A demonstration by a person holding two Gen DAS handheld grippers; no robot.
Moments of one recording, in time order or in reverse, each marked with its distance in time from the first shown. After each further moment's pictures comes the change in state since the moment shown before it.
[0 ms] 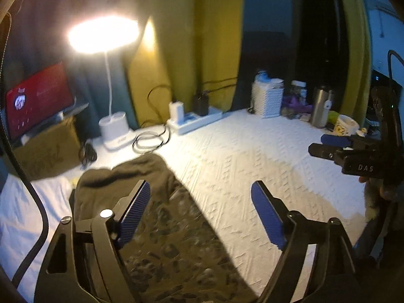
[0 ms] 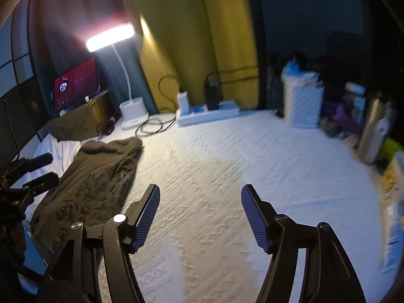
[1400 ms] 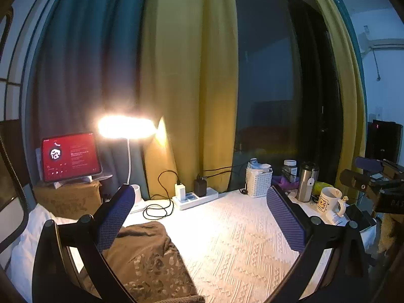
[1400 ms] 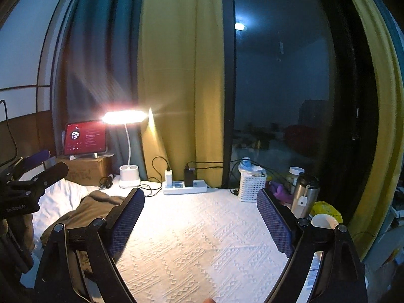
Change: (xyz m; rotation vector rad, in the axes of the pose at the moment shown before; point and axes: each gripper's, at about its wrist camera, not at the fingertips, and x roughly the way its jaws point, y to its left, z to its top) left arm -0.119 -0.044 0.031 -0.081 -0.413 0.093; right arm -0.189 0.025 0.019 -0.107 -0.350 -0.130
